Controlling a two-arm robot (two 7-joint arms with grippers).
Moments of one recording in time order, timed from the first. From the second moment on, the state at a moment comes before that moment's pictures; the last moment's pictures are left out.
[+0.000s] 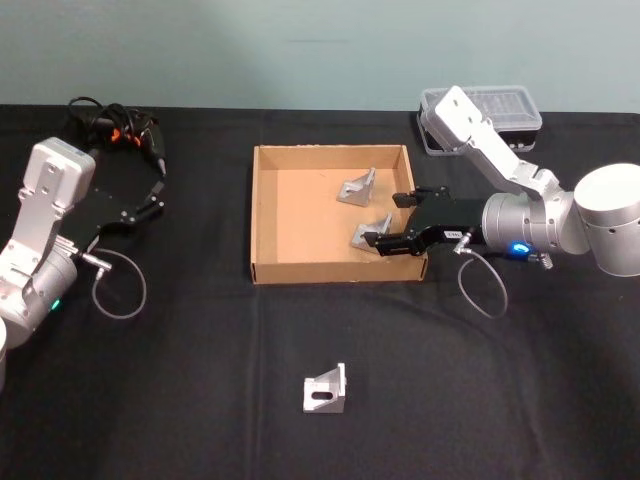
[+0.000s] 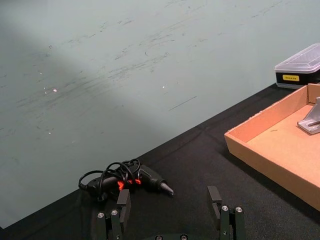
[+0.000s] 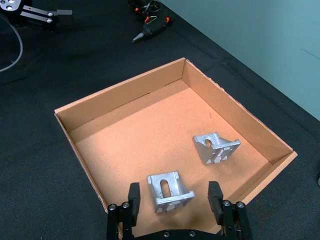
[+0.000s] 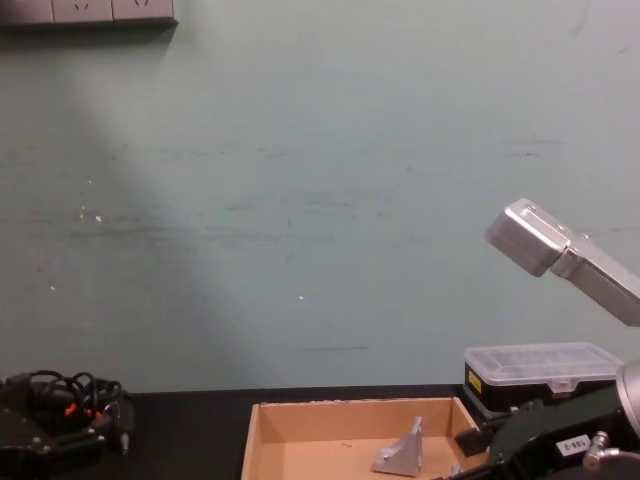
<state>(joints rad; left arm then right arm) -0.20 0.60 0.45 -1.41 -0.25 -0.12 0.03 0.61 0.48 -0.66 -1.23 0.26 0.34 0.63</state>
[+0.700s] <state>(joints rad) -0.20 0.60 0.45 -1.41 -0.25 -0.12 0.03 0.57 0.47 -0.58 -1.29 0.27 0.32 0.59</state>
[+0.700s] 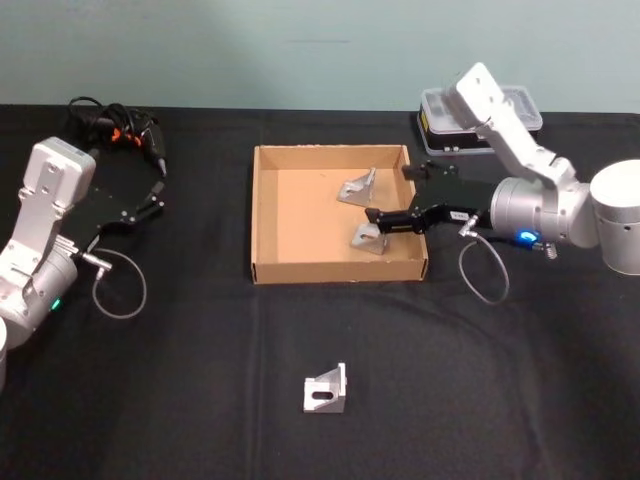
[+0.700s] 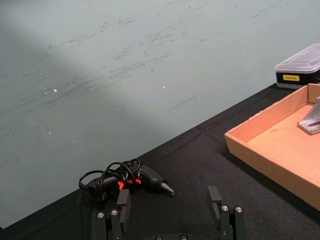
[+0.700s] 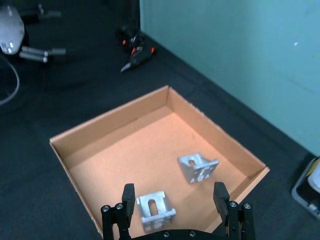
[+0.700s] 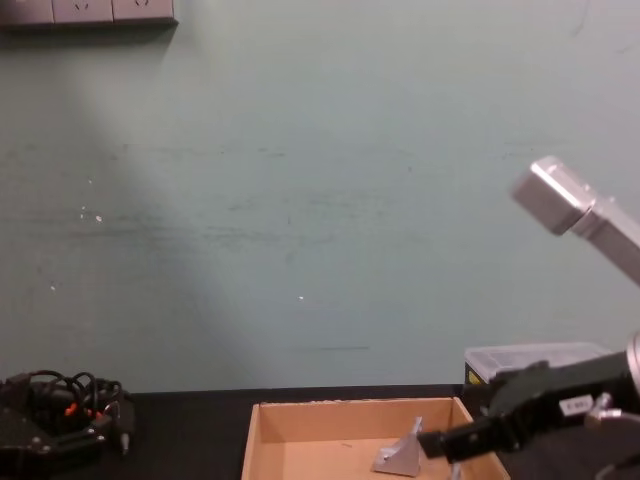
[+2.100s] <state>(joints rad) -0.20 0.60 0.45 -1.41 -0.25 -0.12 0.03 0.38 0.76 -0.60 -1.76 0.51 0.43 0.77</state>
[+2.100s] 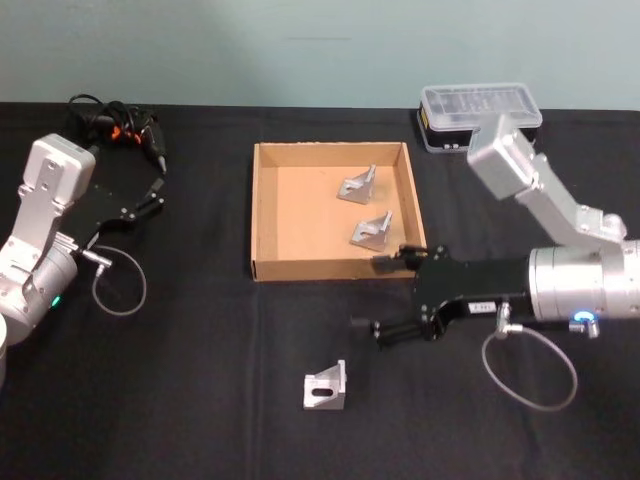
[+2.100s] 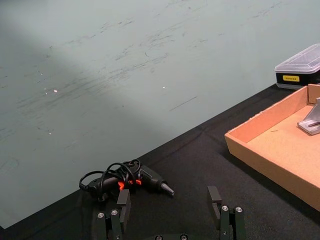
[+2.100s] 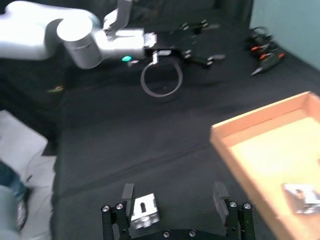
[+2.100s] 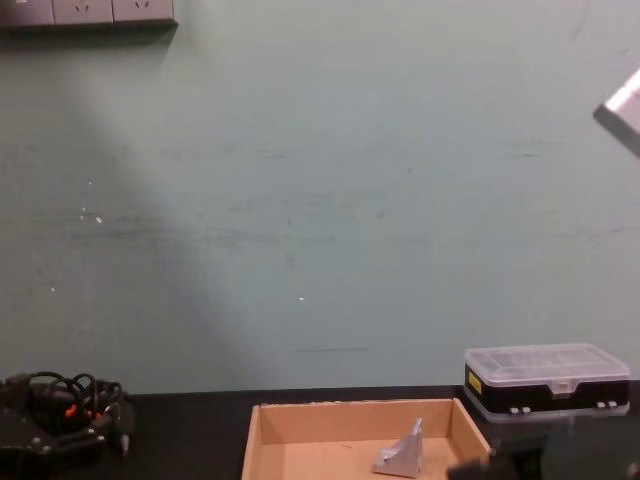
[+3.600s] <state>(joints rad) -0.20 0.60 0.45 -1.41 -0.25 -0.12 0.03 0.47 0.74 -0.84 -1.69 0.35 0.39 0.80</state>
